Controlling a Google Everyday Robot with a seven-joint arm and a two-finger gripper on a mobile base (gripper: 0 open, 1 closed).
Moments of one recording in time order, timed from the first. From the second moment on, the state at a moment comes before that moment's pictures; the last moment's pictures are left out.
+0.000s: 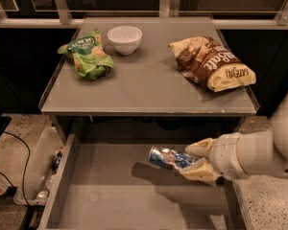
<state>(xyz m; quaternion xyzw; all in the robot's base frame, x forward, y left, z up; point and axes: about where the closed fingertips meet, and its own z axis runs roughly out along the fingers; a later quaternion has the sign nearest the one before) 0.411 -0.138 0.751 -0.52 0.77 0.15 0.34</state>
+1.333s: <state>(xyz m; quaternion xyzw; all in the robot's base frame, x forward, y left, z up) 0.460 -0.124 0.622 -0.50 0.78 0.13 0.34</state>
